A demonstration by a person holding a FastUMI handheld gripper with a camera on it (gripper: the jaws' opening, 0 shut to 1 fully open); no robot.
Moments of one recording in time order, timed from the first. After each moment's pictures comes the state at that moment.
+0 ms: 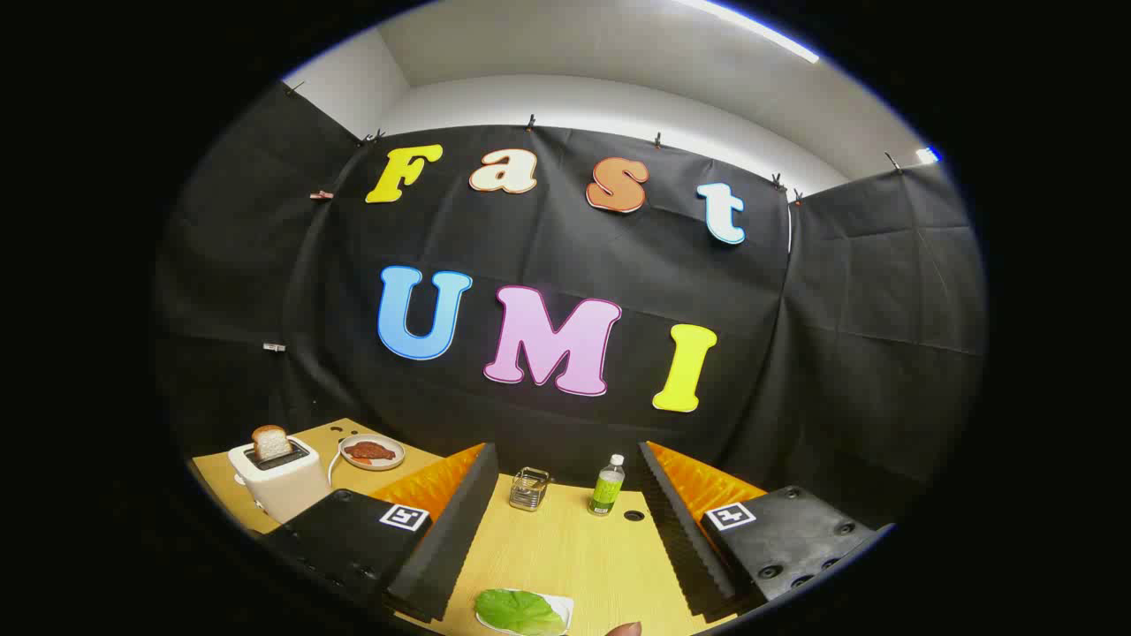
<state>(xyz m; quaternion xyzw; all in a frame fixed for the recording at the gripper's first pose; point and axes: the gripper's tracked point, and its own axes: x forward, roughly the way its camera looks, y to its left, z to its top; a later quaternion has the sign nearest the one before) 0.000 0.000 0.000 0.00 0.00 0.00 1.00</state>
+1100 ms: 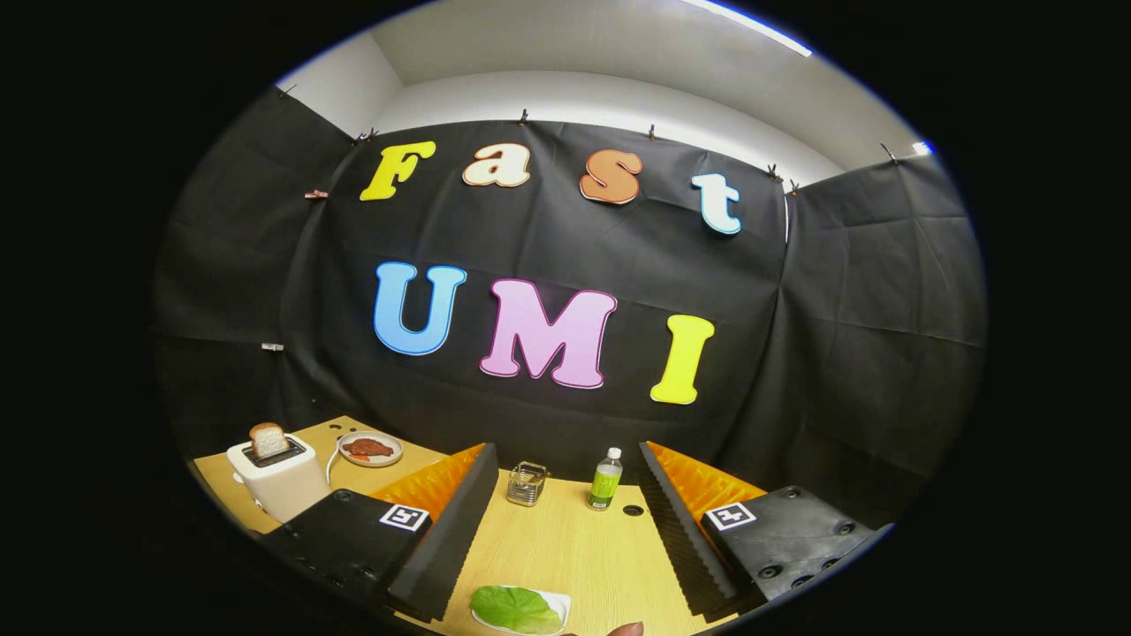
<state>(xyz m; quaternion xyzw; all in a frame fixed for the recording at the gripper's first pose) -0.003 0.001 -0.003 0.01 0.02 0.00 1.00</state>
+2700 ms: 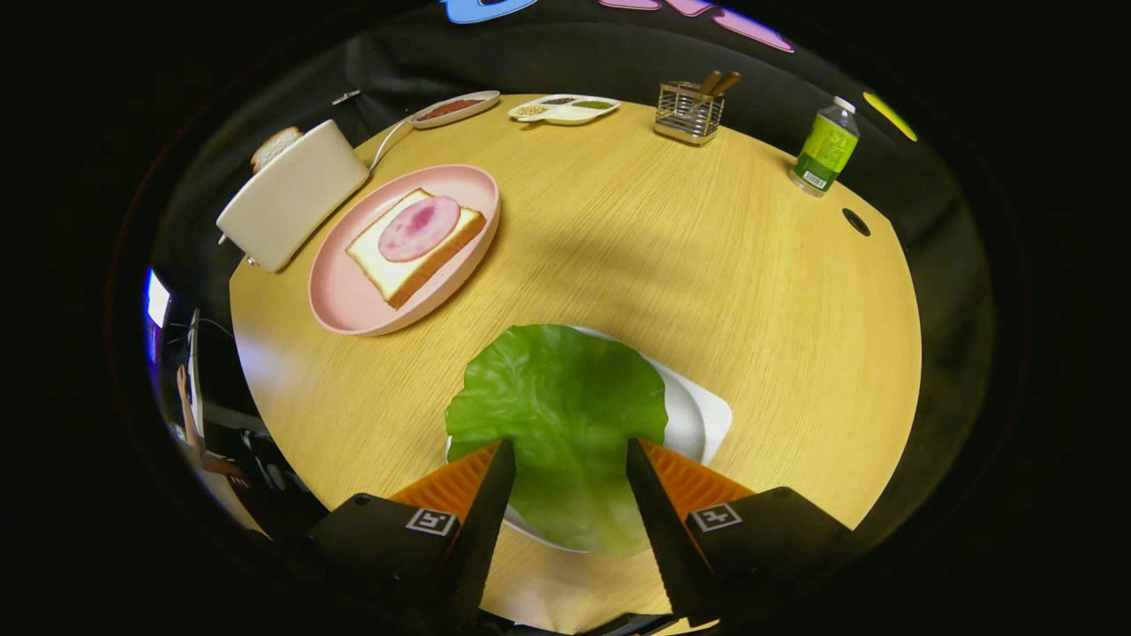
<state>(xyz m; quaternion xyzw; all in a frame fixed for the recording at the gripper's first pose) -0.018 0.077 -0.431 -0.04 0.55 0.26 0.80</state>
